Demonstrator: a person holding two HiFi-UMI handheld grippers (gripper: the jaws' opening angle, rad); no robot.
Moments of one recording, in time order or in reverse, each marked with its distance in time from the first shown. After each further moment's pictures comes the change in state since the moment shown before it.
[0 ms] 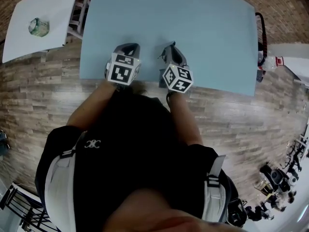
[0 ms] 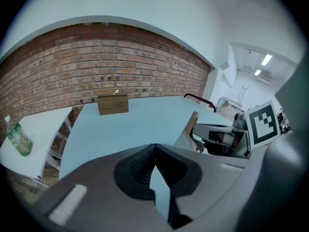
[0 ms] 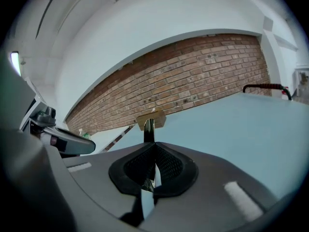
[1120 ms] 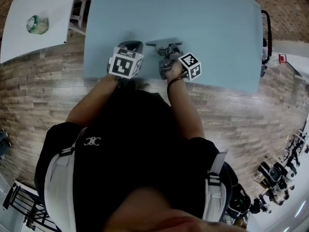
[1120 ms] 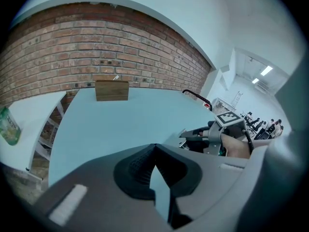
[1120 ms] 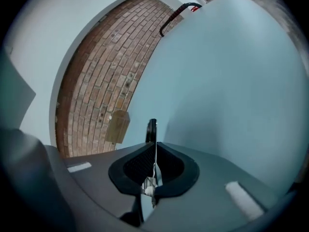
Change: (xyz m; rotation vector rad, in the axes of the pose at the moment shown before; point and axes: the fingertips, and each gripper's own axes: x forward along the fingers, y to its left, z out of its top) left arm 0.022 0.023 -0.032 -0.074 0.100 -0.114; right arm 0.049 -0.055 -0.092 1.005 0.118 -0.199
